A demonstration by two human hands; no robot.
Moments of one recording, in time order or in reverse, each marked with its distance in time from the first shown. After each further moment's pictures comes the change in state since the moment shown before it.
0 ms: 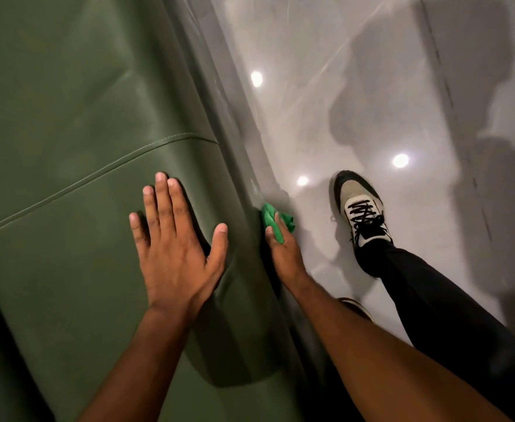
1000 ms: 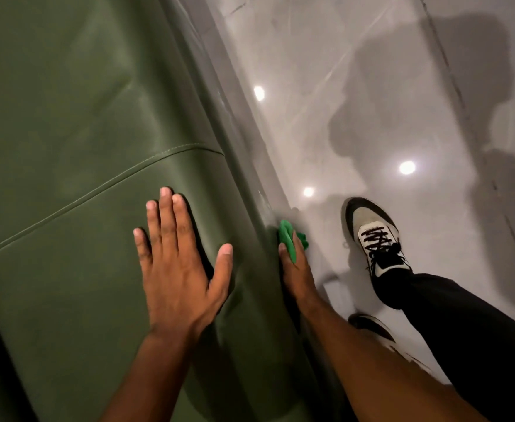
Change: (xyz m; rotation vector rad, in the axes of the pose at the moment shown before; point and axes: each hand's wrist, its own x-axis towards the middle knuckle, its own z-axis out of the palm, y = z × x) left_hand 0.001 -0.013 0.012 -0.071 0.065 0.082; right_hand 0.014 0.038 0.004 0.006 0.047 -0.038
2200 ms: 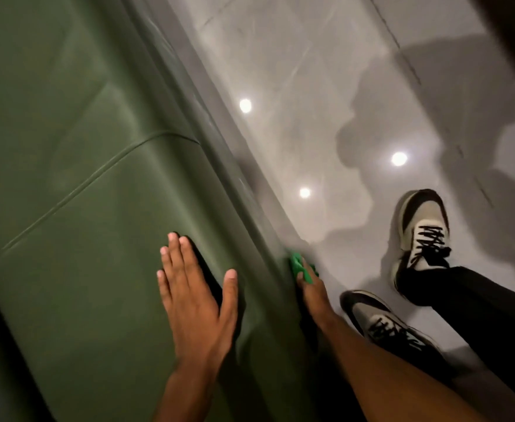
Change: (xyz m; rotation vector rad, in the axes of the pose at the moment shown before) left_hand -0.096 0.020 0.018 -0.181 -0.030 -0.082; right_hand -0.055 0.087 -0.047 0.007 0.026 0.143
